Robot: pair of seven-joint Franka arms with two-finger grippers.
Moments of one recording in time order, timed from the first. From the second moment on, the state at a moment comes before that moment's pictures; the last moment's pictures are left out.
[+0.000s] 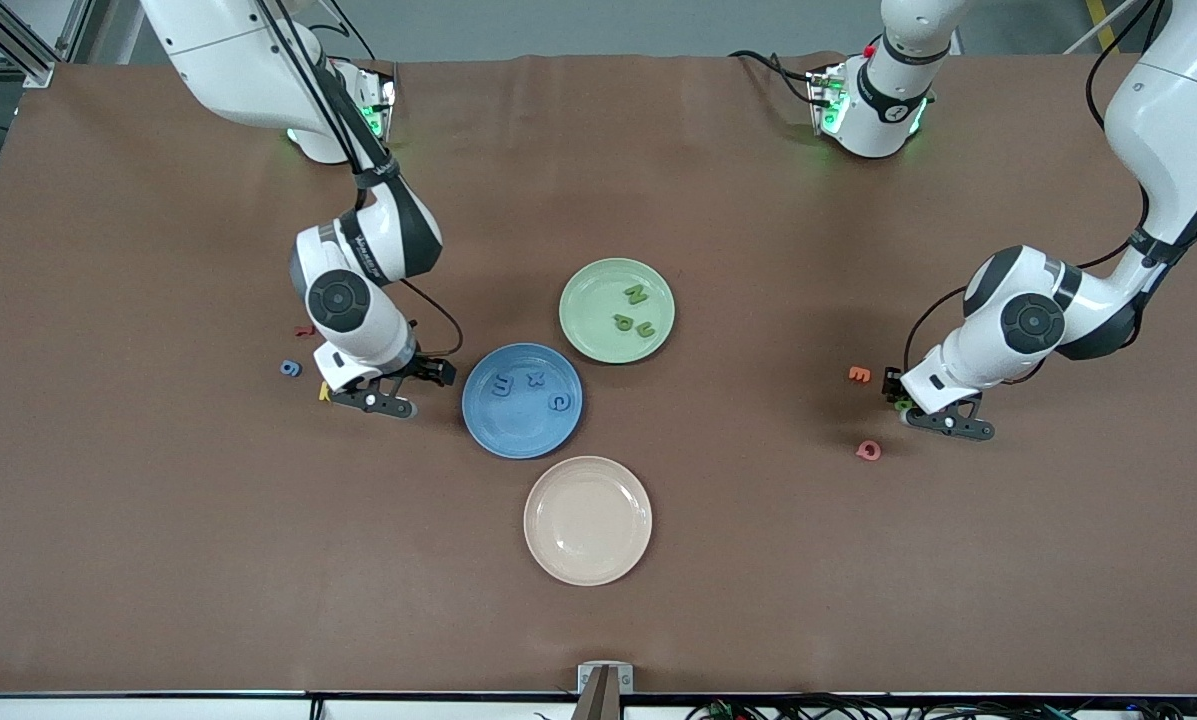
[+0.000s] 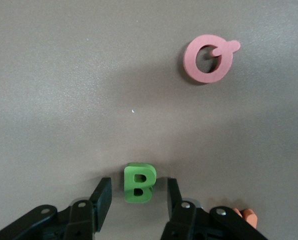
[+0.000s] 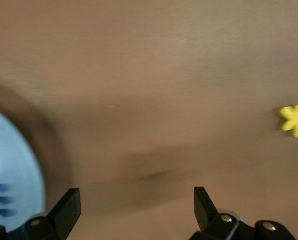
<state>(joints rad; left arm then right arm) 0.76 0.66 -0.80 -2.10 0.77 2.42 -0.32 0.45 0.42 -0.07 -2.08 -0.01 2.40 0.59</state>
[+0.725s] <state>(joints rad) 0.78 0.66 -0.82 -2.08 0.77 2.43 -0.33 0.17 0.36 -0.08 -2.25 -0.06 2.56 0.19</state>
